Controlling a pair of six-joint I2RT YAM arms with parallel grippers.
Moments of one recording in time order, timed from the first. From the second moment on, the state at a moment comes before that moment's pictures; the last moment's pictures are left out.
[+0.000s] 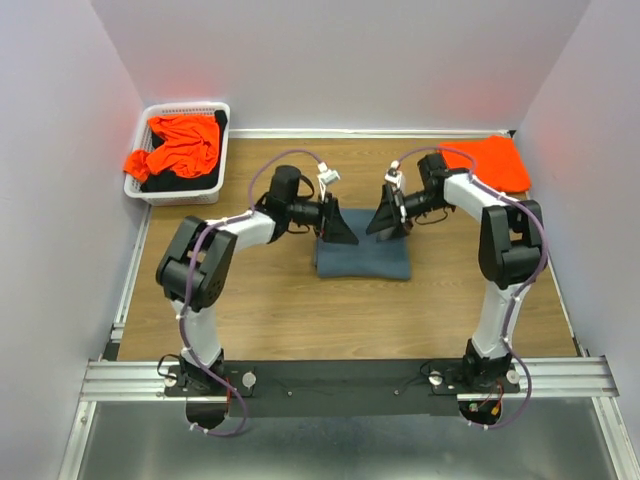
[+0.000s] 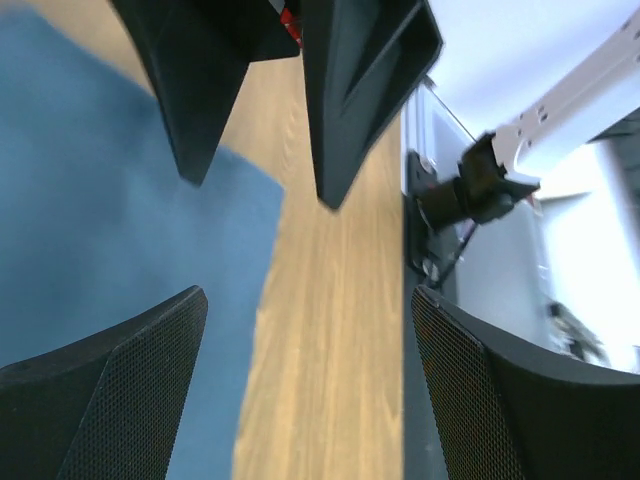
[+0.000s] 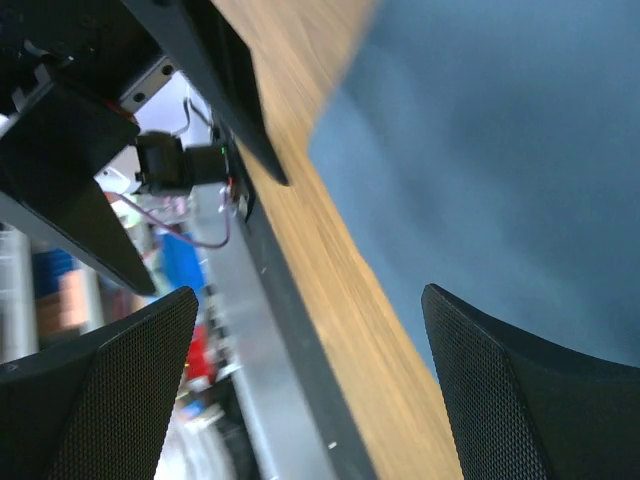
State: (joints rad) left arm -0.44 1.85 1.11 0.35 1.14 -0.43; right arm 0.18 1.98 1.47 -0.79 -1.12 -0.03
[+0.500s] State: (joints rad) left arm -0.36 2.00 1.00 0.36 1.11 -0.45; right arm 0.10 2.13 1.40 -0.80 -1.12 -0.08
